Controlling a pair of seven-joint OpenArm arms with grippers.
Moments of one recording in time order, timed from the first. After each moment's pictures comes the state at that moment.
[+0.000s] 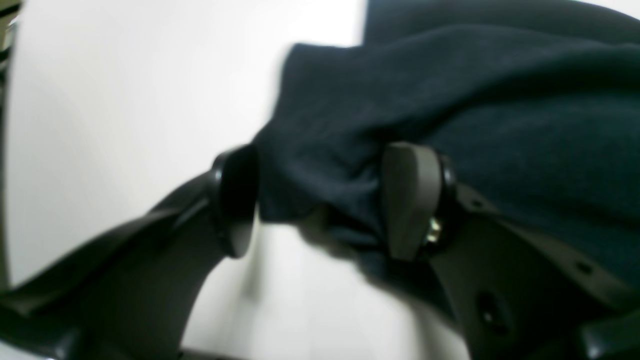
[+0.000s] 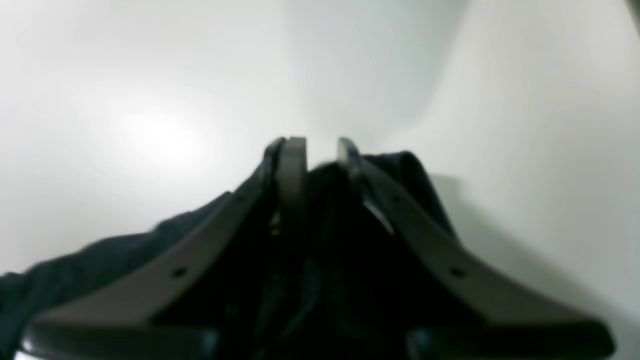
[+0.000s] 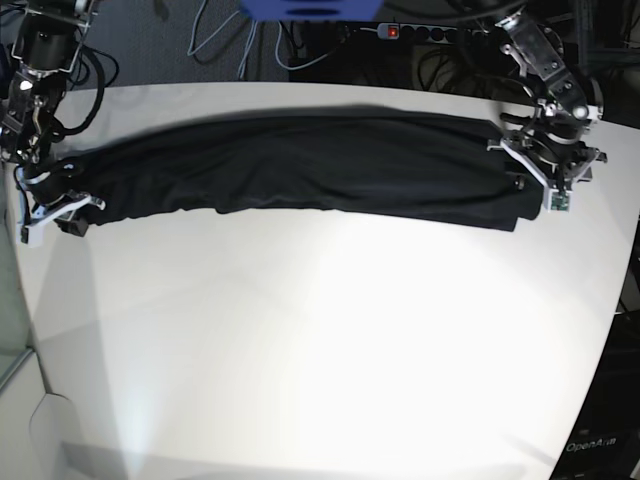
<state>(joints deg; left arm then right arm) 6.8 5.7 -45.5 94.7 19.8 -40.7 28.6 -2.1 20.6 25.3 62.1 21.6 25.1 -22.4</state>
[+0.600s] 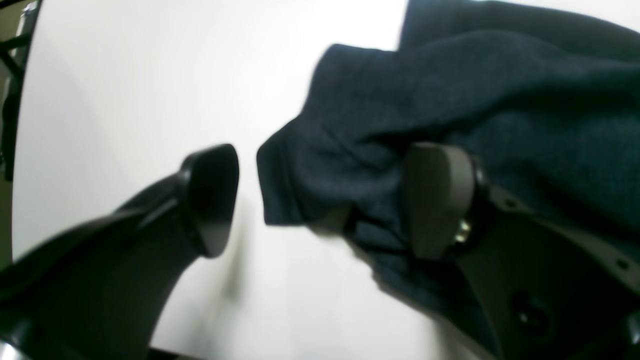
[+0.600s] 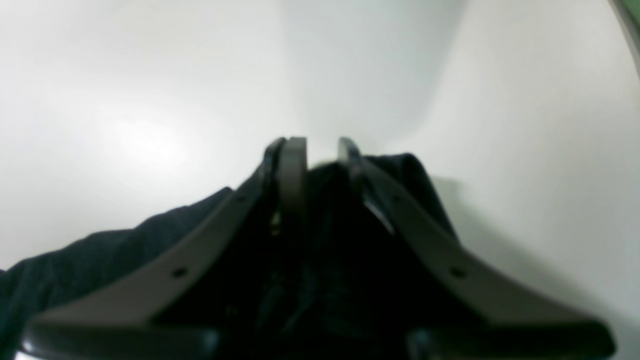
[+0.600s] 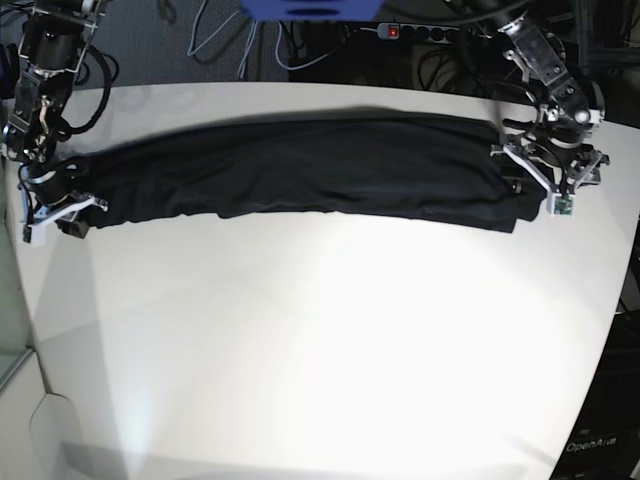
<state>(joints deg) 5.6 5.4 -44.7 93.4 20.0 -40.5 28.9 -2.2 18.9 25.7 62.1 19.9 25.2 -20.0</state>
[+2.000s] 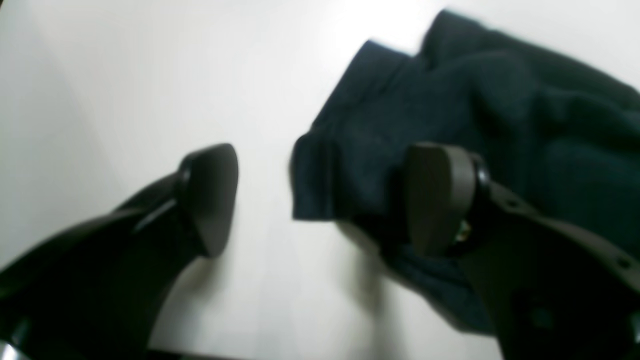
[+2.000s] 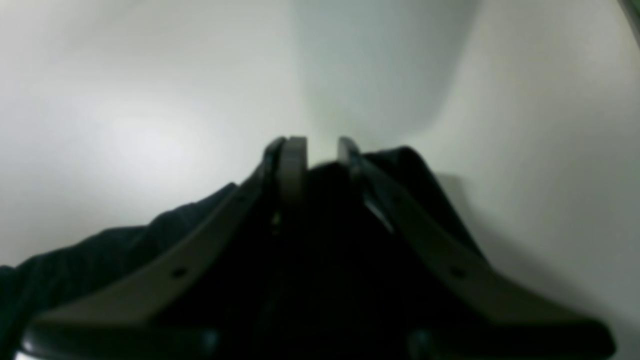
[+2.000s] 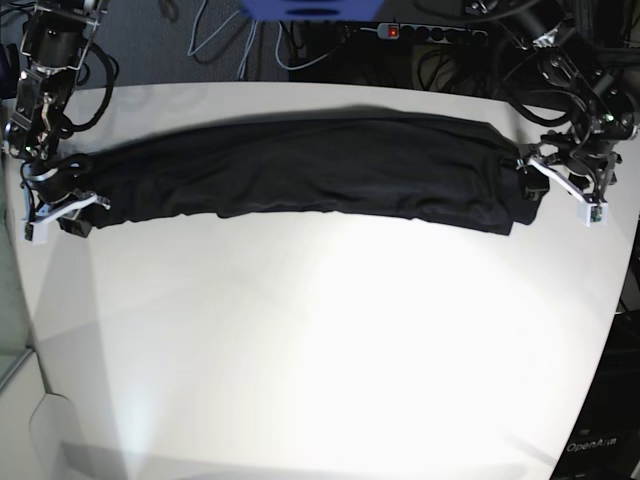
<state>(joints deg) 4.0 -2.6 -46.6 92.1 -8.0 -40.3 50.5 -2.8 18.5 25.7 62.3 20.3 25.6 -19.1</state>
